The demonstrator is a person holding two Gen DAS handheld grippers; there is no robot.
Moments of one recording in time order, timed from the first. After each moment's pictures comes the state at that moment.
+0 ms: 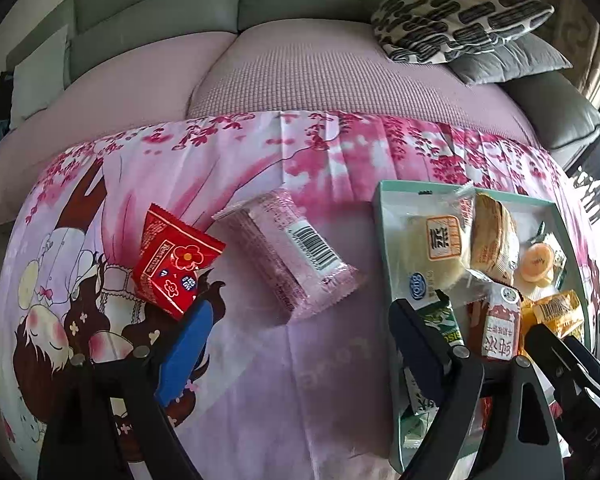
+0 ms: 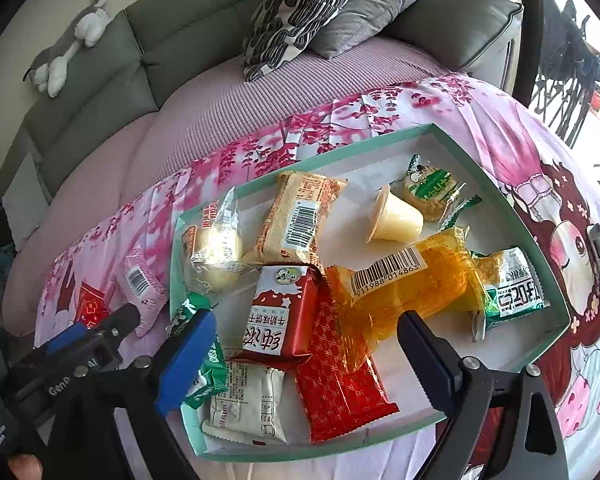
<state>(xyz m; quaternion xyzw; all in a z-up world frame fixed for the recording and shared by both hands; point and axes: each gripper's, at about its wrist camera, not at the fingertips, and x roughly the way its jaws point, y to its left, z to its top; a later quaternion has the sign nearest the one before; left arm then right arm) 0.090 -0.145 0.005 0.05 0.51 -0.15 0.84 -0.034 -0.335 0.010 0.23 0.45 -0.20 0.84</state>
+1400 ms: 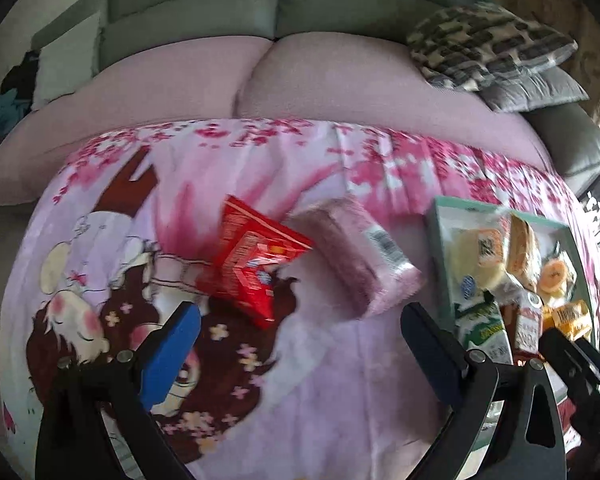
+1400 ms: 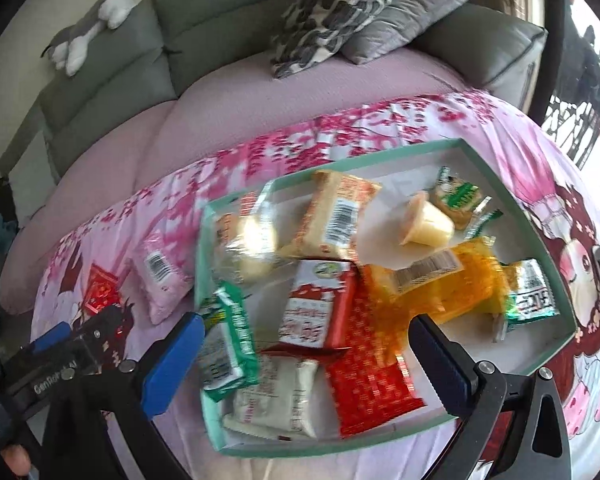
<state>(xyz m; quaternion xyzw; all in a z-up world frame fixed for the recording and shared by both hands) 0.091 -0.083 0.010 0.01 0.50 -0.11 0.86 -0.021 -0.298 0.019 0.19 0.45 -0.17 0.86</state>
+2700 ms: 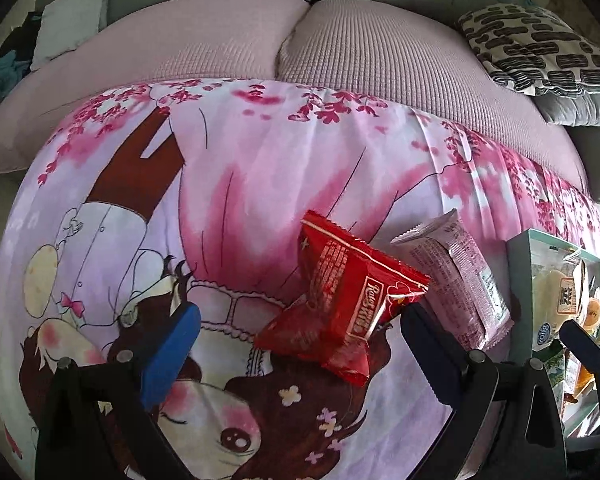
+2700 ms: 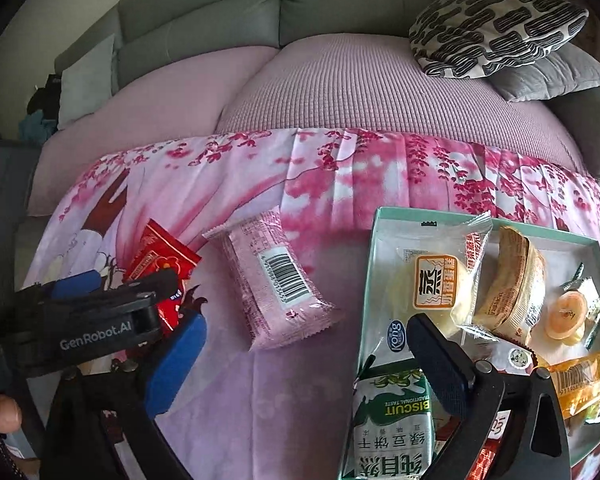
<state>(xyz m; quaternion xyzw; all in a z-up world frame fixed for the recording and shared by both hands) 0.164 -0.044 -0.036 -0.01 0.56 -0.10 0.82 0.083 -0.211 -0.008 0.07 0.50 -0.06 0.86</state>
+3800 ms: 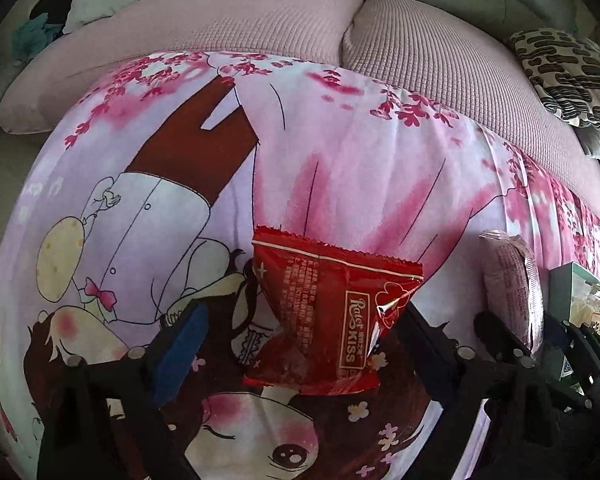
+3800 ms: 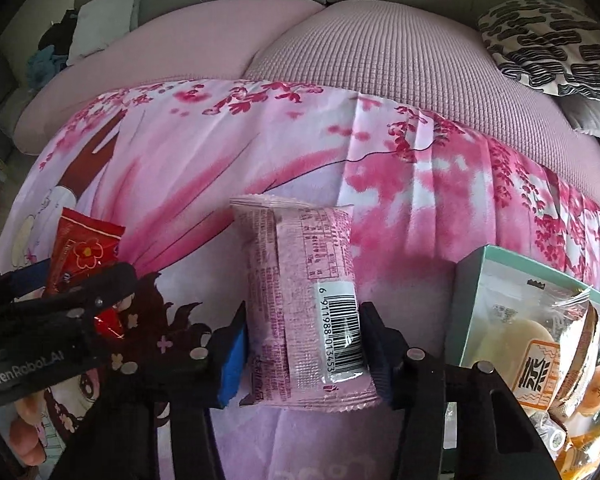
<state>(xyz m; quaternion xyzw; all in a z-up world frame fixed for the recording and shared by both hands) 0.178 -0.005 -0.051 -0.04 0.58 -0.04 0.81 0.143 -0.174 -0.055 0.01 0.56 -0.01 0.83</state>
